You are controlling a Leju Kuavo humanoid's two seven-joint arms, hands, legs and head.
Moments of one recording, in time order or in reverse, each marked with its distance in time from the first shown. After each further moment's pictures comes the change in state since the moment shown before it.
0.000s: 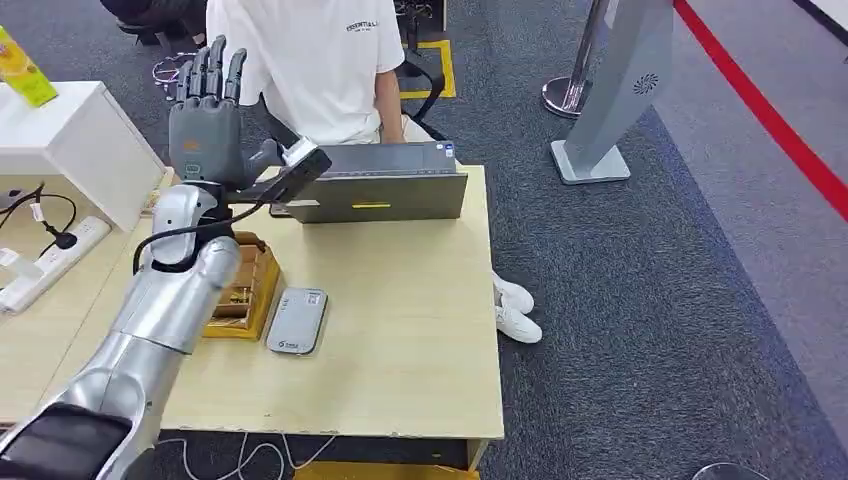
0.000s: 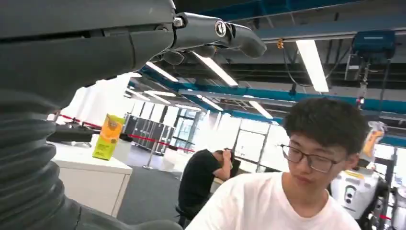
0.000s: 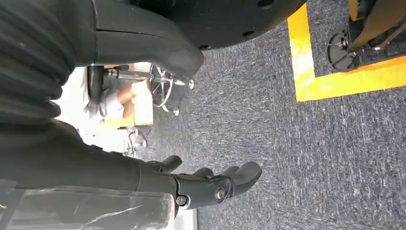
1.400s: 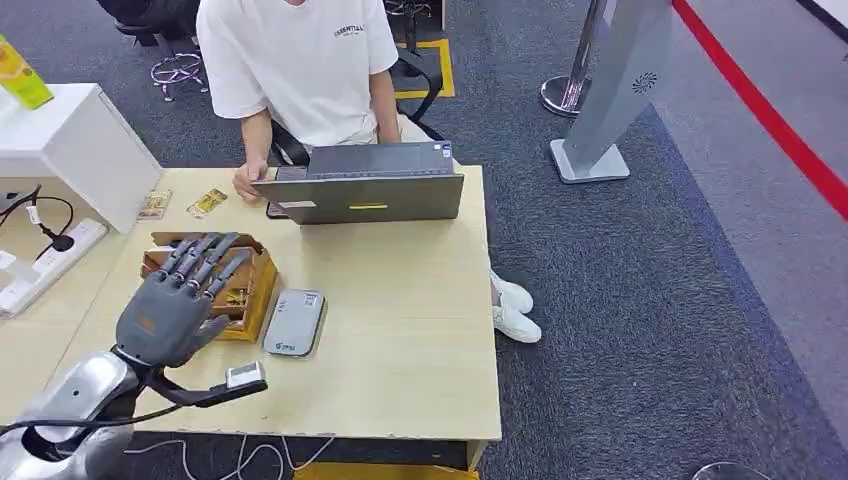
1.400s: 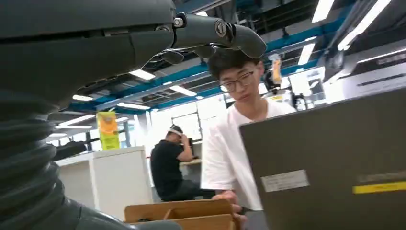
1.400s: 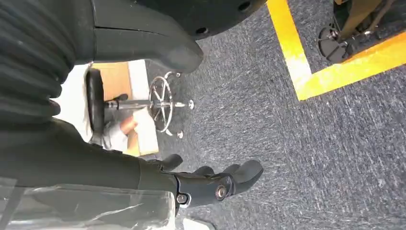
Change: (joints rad) left arm 0.624 0.556 -0.108 -0.665 0.053 -0.186 -0.072; right arm 0.001 0.003 -0.085 0.000 -0.089 -0.069 -0.031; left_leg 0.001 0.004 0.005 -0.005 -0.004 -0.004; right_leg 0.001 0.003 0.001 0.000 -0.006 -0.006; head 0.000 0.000
